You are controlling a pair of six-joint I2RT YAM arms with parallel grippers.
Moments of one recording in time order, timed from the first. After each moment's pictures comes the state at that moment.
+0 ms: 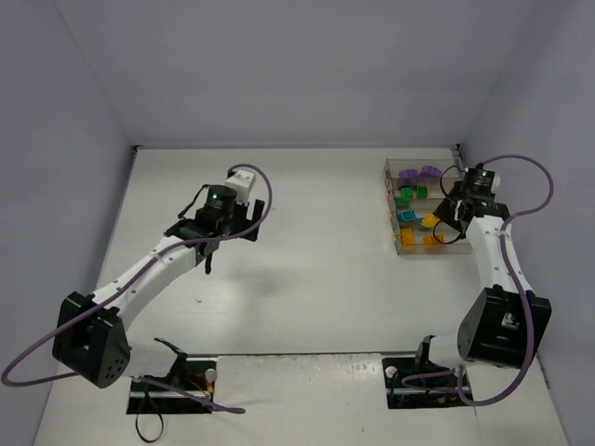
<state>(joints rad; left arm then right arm) -0.50 1.33 1.01 -0.31 -0.13 -0.06 -0.21 1.37 1.08 -0.51 0.00 0.43</state>
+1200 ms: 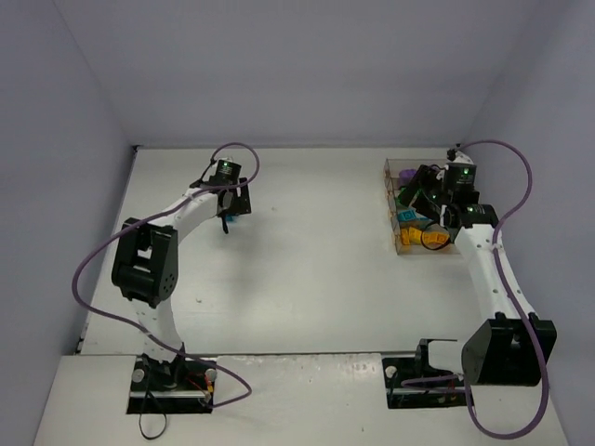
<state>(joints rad) -0.31 1.83 1.35 -0.46 -0.27 -0.39 -0.05 1.28 1.08 -0.49 -0.09 0.44</state>
